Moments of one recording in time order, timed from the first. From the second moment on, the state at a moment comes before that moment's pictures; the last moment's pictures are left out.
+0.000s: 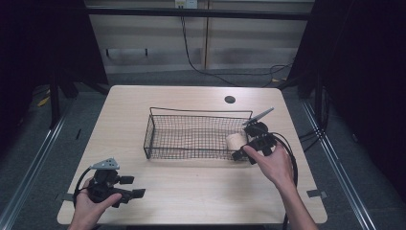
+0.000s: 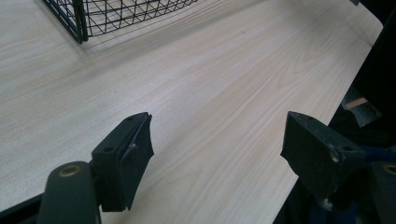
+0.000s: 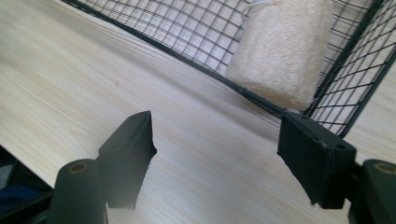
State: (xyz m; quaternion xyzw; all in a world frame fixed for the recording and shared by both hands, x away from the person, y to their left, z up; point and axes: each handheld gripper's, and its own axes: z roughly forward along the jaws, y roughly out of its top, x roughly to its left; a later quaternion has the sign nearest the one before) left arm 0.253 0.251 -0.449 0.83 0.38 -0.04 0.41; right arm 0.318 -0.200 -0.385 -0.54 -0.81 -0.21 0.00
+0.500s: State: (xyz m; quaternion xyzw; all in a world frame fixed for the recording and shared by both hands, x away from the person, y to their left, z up) left arm 0.253 0.250 -0.449 0.83 0.38 -0.04 0.40; right arm 0.286 -0.209 -0.395 -0.52 -0.82 -0.23 -0.01
